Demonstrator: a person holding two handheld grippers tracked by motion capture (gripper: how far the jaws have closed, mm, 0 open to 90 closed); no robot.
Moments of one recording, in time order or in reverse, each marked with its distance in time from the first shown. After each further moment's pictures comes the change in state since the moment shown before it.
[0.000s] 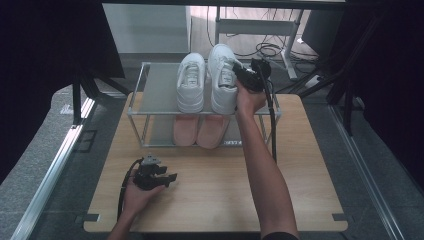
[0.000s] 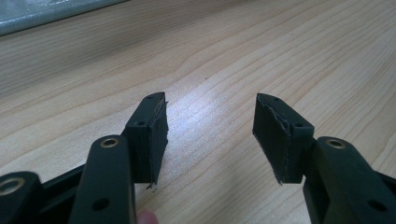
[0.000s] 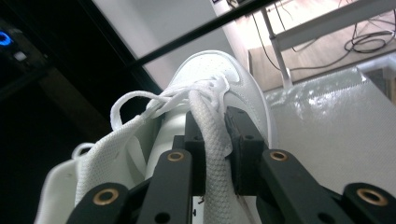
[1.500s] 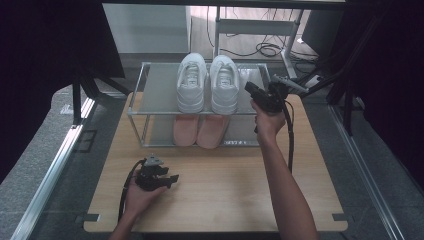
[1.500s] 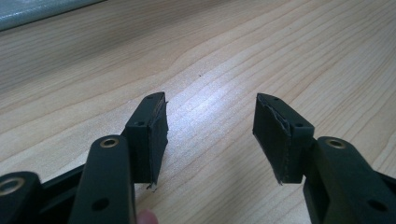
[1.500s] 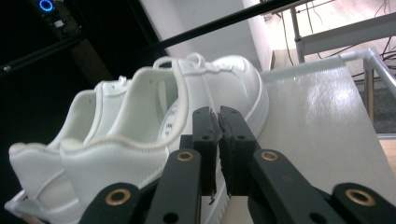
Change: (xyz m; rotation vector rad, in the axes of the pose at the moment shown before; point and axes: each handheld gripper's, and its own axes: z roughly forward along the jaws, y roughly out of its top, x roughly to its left) left arm -0.005 0.000 0.005 0.017 0.007 0.024; right arm -0.045 -0.024 -0.062 0.013 0.138 -0.131
